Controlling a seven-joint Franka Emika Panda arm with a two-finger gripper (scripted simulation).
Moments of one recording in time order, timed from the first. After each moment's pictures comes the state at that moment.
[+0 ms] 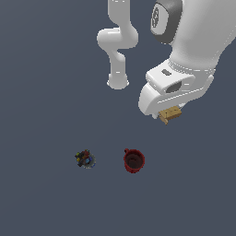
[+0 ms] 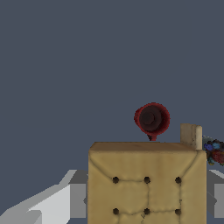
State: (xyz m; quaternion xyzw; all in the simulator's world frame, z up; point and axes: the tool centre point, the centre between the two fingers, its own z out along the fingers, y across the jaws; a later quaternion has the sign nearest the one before) arm 0.055 0.152 0.327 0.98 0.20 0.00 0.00
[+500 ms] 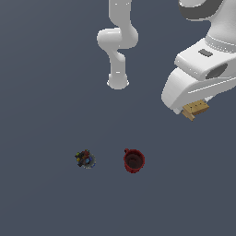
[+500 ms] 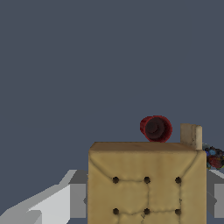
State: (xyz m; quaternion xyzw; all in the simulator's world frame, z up) arm 0.077 0.194 0.374 0.98 0.20 0.00 0.00
